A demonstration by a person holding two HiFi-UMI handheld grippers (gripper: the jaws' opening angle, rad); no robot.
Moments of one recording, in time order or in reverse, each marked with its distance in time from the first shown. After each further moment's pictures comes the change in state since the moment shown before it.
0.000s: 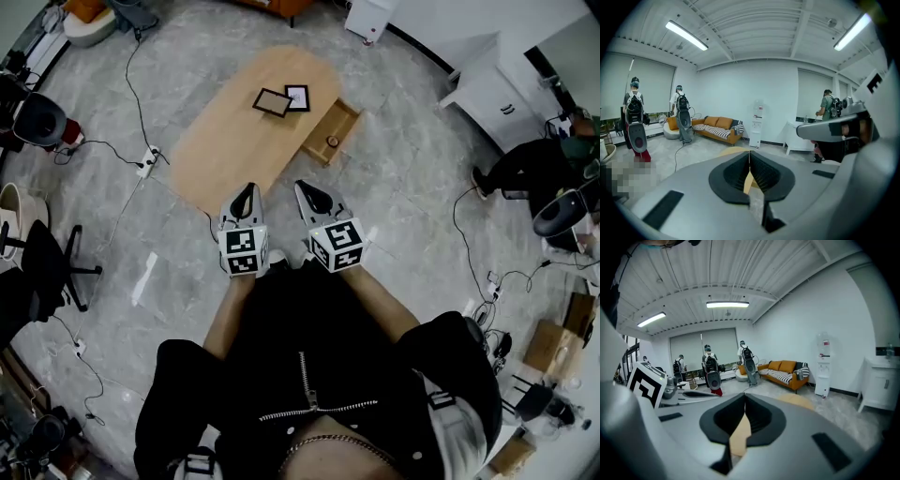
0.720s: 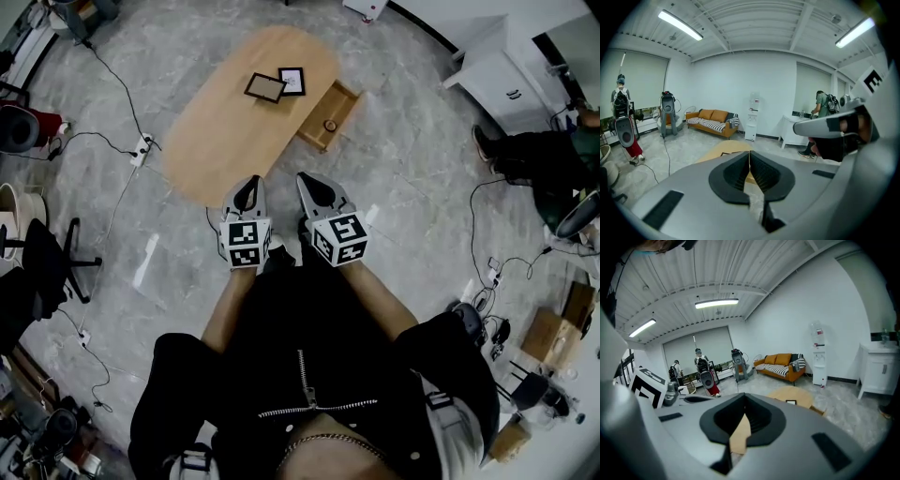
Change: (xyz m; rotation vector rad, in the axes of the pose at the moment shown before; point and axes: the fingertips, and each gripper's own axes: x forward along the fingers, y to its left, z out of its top) left arm 0.043 -0.028 -0.008 -0.001 0.090 -0.059; right arm 0.009 -0.044 -0.008 0.113 0.044 -0.015
